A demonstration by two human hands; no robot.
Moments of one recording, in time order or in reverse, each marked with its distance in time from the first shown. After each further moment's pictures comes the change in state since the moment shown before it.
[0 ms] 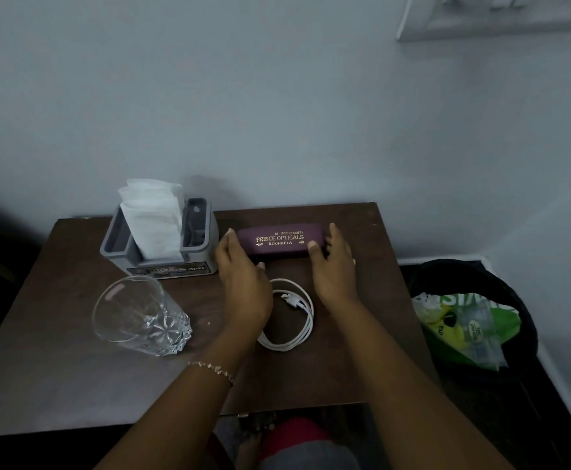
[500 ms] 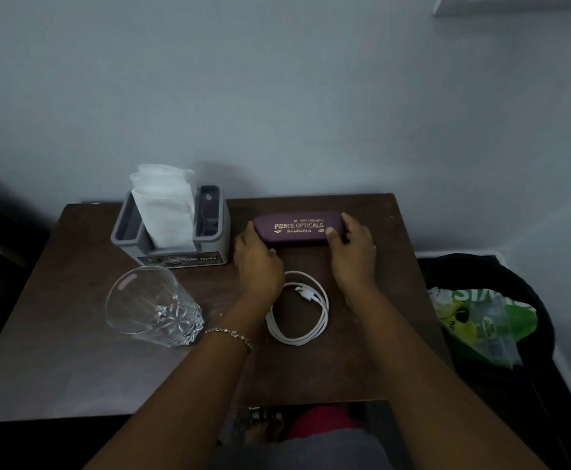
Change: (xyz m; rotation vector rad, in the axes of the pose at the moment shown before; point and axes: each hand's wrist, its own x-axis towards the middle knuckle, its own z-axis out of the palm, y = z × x) left_hand 0.027 -0.009 0.010 -0.006 -0.123 -0.153; right_hand 0.013 -0.002 0.000 -0.071 0.082 -0.011
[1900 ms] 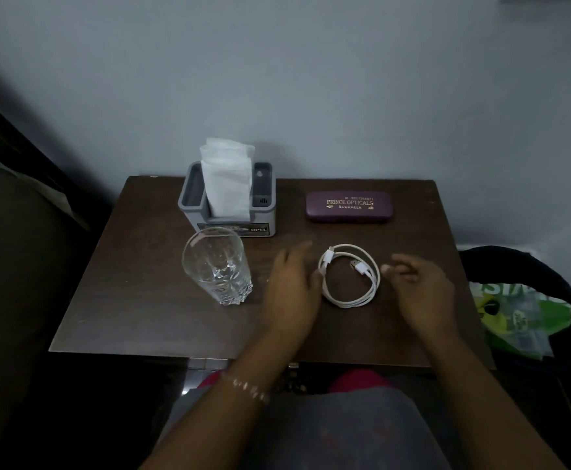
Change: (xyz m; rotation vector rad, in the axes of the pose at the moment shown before) left_hand -0.089 -0.015 -0.055 0.092 -0.108 0.180; right_hand -0.082 0.013 -0.052 -0.159 -0.012 0.032
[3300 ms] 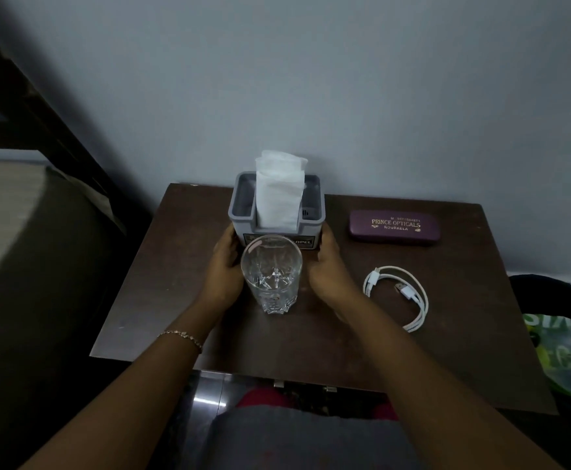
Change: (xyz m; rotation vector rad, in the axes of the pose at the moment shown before) left_hand 0.058 -0.107 -0.096 -0.513 0.089 0.086; right_hand 0.001 -0.088 0.162 0.363 -0.525 -0.084
